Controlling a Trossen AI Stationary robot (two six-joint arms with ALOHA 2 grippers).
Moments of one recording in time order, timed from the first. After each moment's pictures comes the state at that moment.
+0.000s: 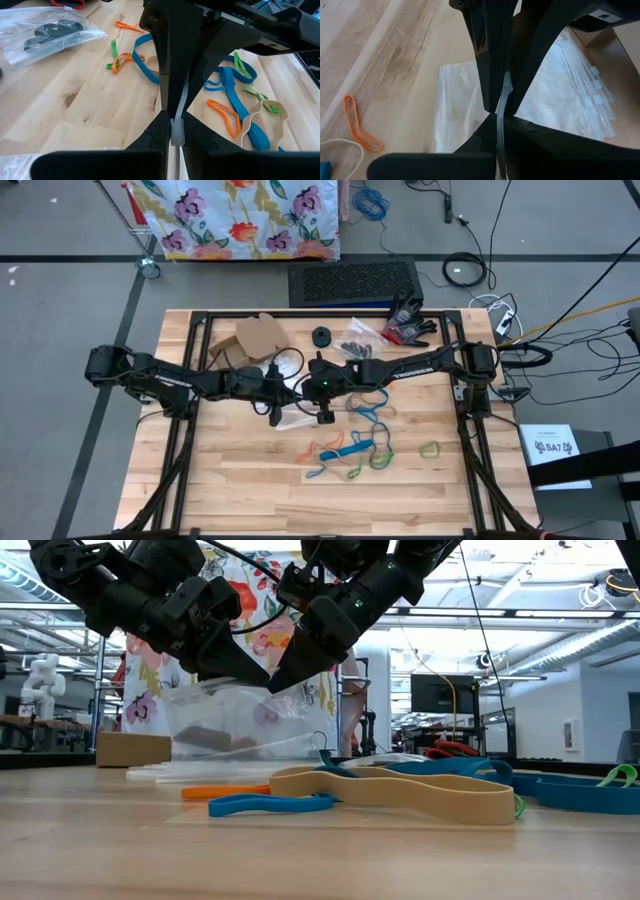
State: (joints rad) left arm 0.05 1.29 0.45 0.43 0.05 -0.22; right arm -0.03 1.92 1.36 -0.20 -0.05 -0.20
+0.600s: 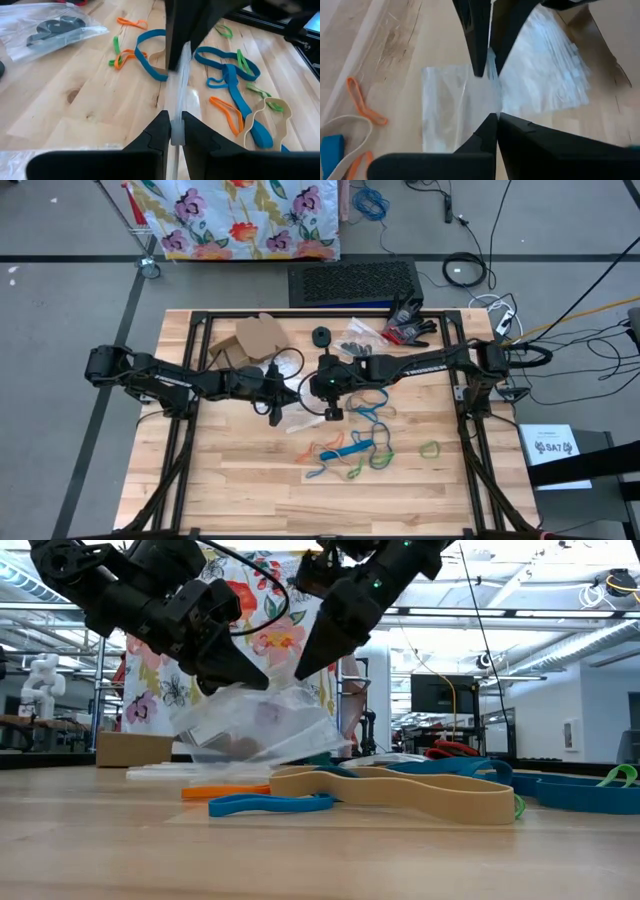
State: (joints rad) left arm 0.05 1.29 0.45 0.41 0.04 -0.22; right arm -0.03 1.82 1.36 -0.37 0.03 -0.16
